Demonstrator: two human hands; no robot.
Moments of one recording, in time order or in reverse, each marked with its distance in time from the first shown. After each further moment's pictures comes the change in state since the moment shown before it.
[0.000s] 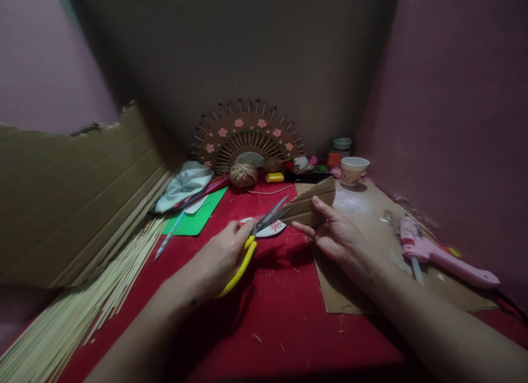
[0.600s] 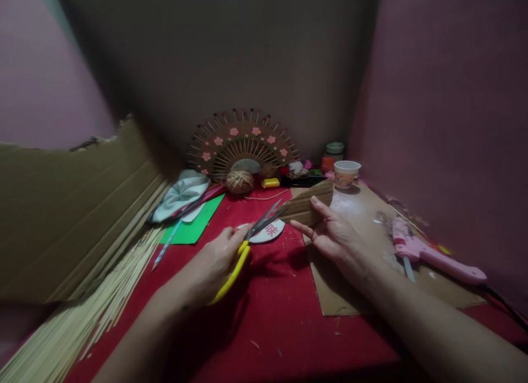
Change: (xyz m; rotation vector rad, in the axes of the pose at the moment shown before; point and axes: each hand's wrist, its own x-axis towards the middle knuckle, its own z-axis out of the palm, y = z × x) left_hand 0.000 -0.003 -0.007 -0.069 -0.063 -0.037; right_hand -0.001 -0.008 0.003 0.062 0.019 -0.037
